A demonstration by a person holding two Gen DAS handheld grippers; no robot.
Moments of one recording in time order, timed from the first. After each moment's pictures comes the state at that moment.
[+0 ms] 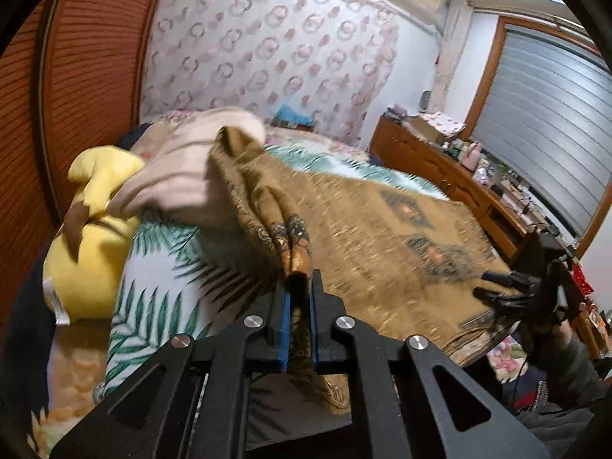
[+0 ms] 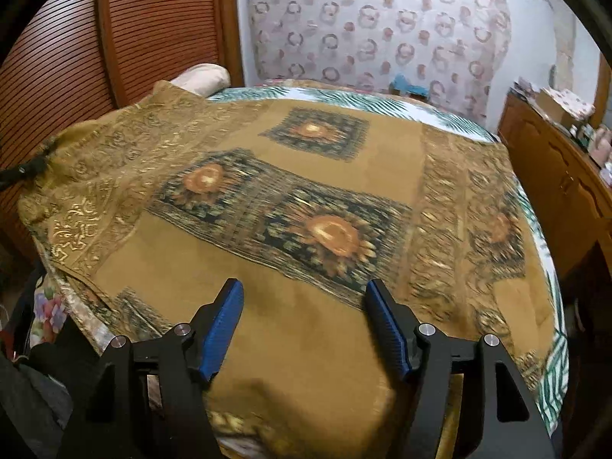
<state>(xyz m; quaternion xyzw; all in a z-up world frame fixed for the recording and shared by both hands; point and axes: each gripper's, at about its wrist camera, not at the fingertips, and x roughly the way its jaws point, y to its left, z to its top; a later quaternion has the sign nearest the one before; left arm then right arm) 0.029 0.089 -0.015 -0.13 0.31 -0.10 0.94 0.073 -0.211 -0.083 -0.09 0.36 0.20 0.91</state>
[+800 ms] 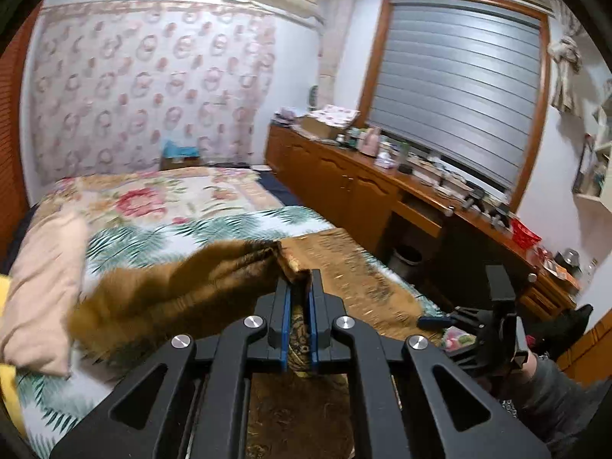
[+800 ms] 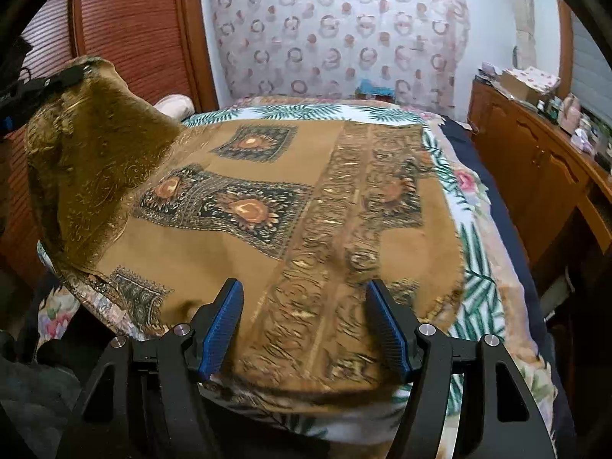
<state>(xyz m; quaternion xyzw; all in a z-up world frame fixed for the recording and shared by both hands) 0.109 -0.077 0.079 -0.05 0.26 -0.28 0.92 0.015 -0.288 -0.060 -0.04 0.34 0.17 0.92</state>
